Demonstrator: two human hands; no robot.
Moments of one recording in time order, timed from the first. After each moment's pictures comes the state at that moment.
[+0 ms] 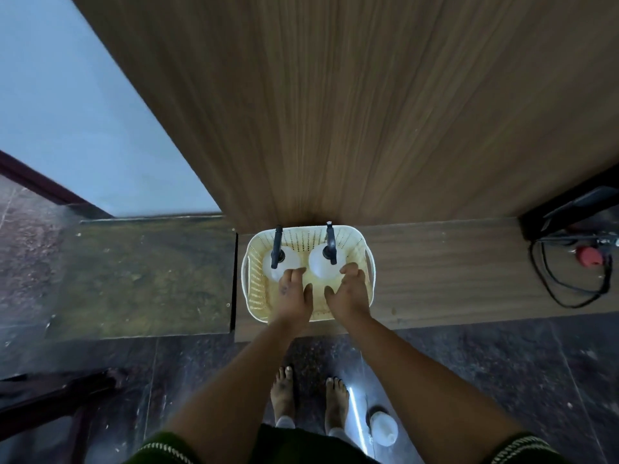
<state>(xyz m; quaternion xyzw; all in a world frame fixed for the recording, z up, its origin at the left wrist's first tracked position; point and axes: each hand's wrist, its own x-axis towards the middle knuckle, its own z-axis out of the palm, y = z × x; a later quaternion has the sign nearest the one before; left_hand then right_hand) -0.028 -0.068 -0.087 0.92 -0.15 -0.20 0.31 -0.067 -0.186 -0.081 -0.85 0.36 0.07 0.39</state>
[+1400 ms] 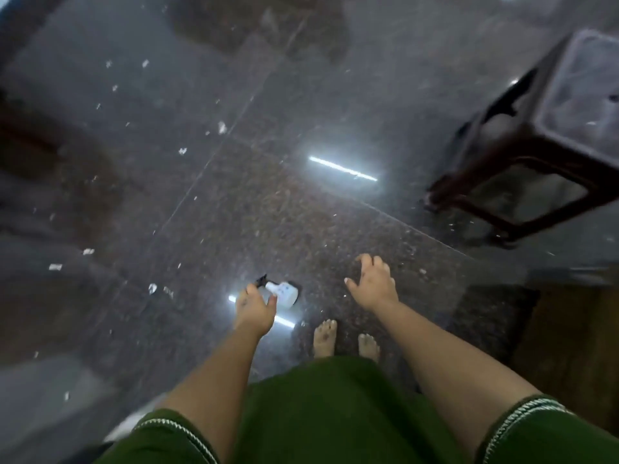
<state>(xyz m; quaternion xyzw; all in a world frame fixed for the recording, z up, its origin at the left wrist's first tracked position) -0.739 0.249 -0.148 0.36 0.84 0.00 0.40 -0.510 0.338 -0.141 -0.67 -0.63 0.37 -0.08</state>
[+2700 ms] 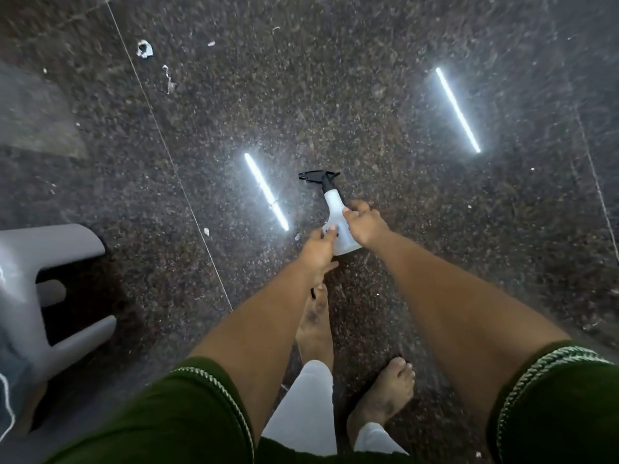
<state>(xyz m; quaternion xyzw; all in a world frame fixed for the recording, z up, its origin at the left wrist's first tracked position) -0.796 0.199 -0.611 -0.23 0.67 0.39 0.59 -0.758 0.313 -0.639 -0.49 -0.64 0.49 -0.32</state>
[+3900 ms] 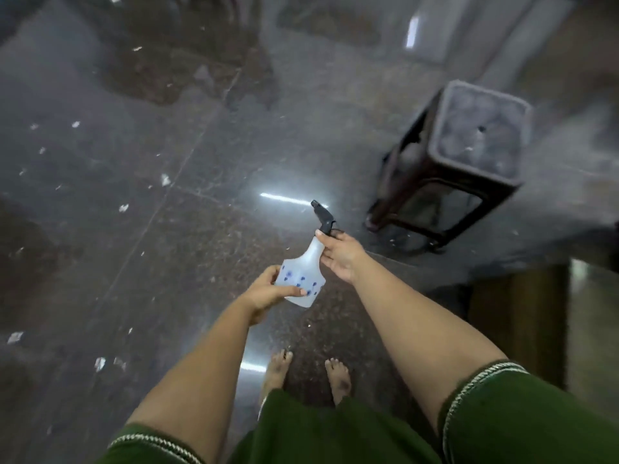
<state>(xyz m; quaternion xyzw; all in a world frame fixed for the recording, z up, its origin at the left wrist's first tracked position) -0.669 0.367 -0.078 0.29 0.61 0.16 0.72 -0.490 0.437 -0.065 -0.59 -0.09 0.73 0.35</state>
